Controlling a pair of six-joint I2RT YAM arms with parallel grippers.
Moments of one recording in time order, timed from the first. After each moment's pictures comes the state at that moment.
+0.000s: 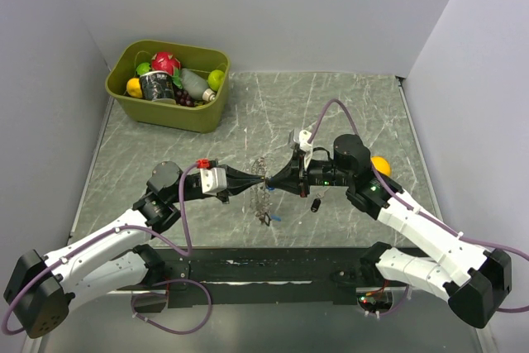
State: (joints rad) left arm -0.75 0.90 0.52 0.58 0.69 0.13; right arm 0.68 0.96 0.80 -0.08 -0.74 -0.02
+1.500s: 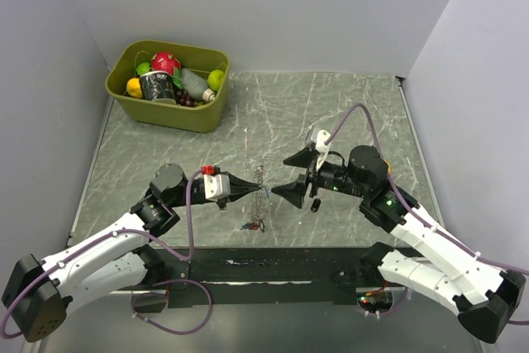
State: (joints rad) left arm -0.75 0.86 0.49 0.46 0.69 0.20; right arm 0.71 0.80 0.77 -0.10 -0.52 0.03
